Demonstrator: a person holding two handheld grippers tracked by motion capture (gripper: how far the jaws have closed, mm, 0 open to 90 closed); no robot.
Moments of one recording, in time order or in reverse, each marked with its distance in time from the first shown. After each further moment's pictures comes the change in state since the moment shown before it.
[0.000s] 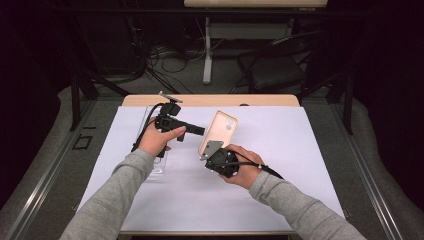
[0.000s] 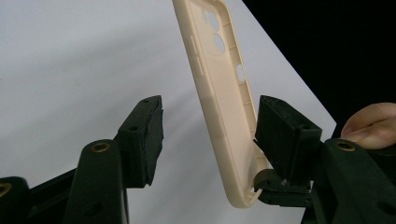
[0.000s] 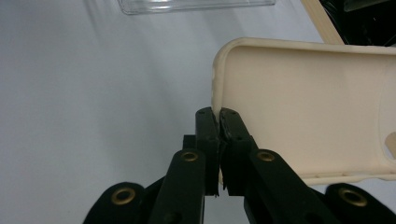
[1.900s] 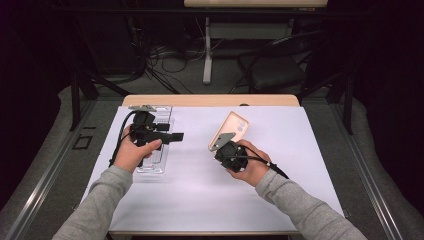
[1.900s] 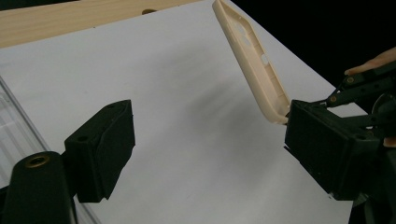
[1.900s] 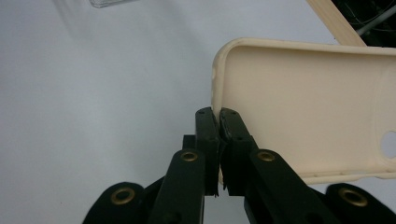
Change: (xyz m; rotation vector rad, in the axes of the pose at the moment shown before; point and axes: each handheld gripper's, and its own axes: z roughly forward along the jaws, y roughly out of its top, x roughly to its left) left arm 0.009 -0.042 -0.050 -0.169 0.095 0.140; right arm -0.021 -0.015 -0.004 0.028 -0.002 0.140
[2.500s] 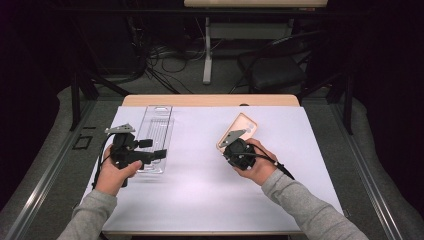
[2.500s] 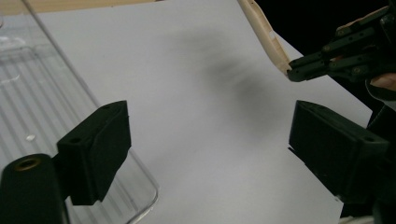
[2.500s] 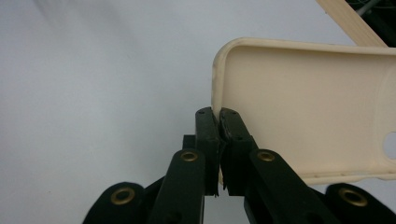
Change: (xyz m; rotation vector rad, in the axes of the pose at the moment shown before) left arm 0.003 -0.056 -0.036 -0.062 0.022 -0.011; right arm -0.015 -0.014 -0.003 0.014 -0.001 0.085
